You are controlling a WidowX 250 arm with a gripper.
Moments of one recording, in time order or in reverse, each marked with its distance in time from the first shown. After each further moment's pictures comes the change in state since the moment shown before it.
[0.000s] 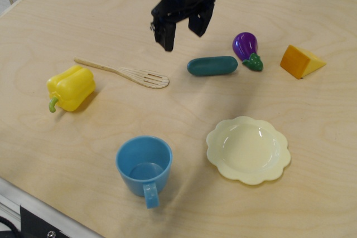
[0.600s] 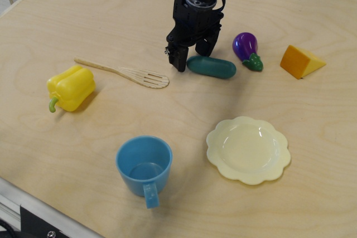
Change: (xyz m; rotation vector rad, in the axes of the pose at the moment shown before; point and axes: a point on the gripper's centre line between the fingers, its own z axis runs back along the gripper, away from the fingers) arm -0.004 -0.019 -0.065 0.042 0.039 0.026
